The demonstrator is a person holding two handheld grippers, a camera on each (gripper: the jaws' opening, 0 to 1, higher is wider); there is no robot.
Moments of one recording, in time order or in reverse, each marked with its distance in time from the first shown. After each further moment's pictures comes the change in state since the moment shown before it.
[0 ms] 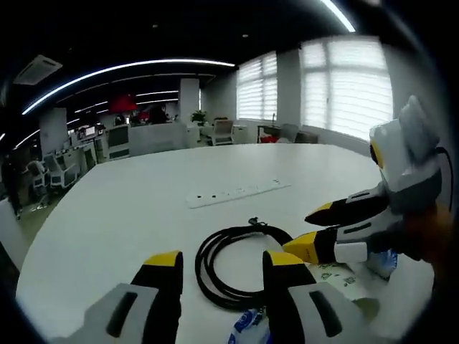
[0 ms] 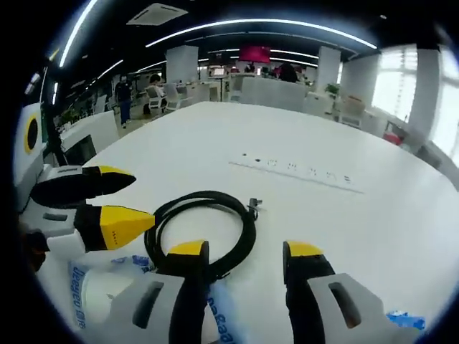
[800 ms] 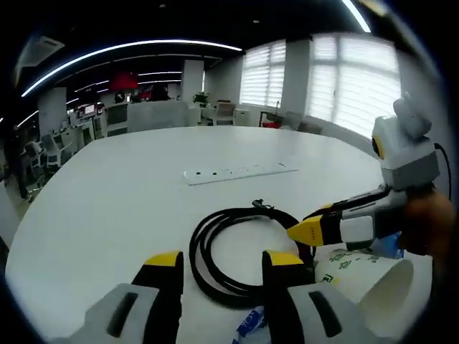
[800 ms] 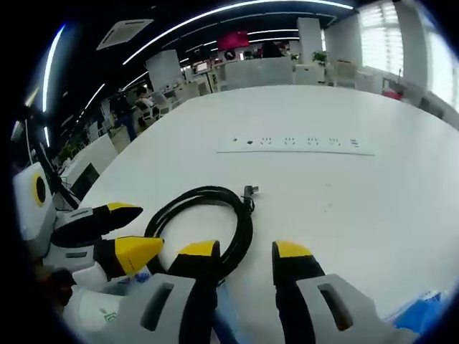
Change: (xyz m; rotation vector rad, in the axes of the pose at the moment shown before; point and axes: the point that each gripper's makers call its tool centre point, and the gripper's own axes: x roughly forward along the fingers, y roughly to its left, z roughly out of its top) left arm 0.027 0.007 -0.026 -0.059 0.106 -0.012; right arm 0.026 -0.005 -0.010 0.224 0.086 0.061
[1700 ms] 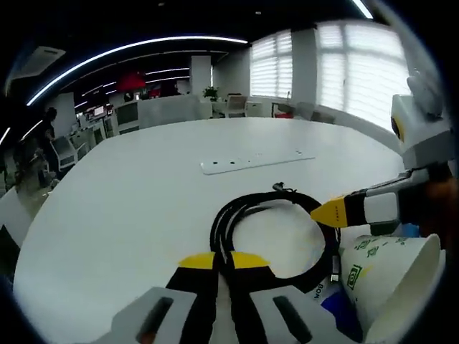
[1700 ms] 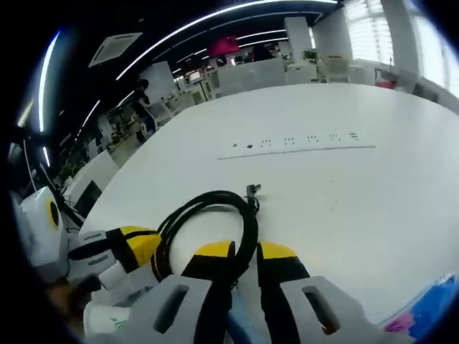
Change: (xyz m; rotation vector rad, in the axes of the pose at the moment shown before) left arm 0.003 0.017 -0.012 0.036 0.028 0.096; right arm 0.001 0.010 0.002 0.077 -0.034 0.015
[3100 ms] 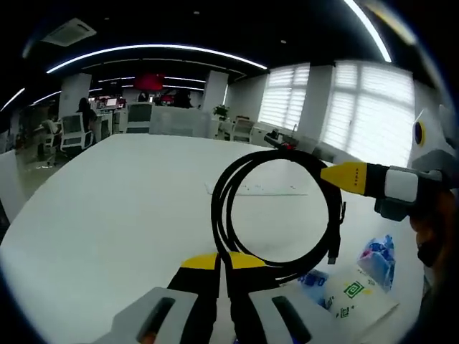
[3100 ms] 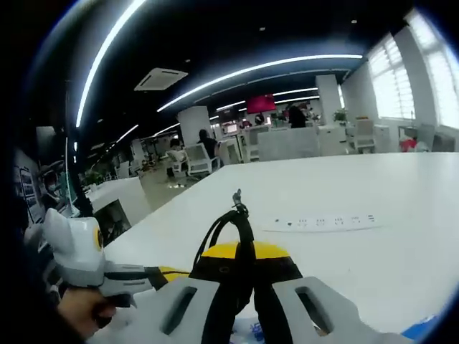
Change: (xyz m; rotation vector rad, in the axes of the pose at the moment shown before) left arm -0.042 0.005 0.020 -0.195 -0.129 -0.050; right arm -0.074 0.061 0.073 -0.161 -0.378 0.166
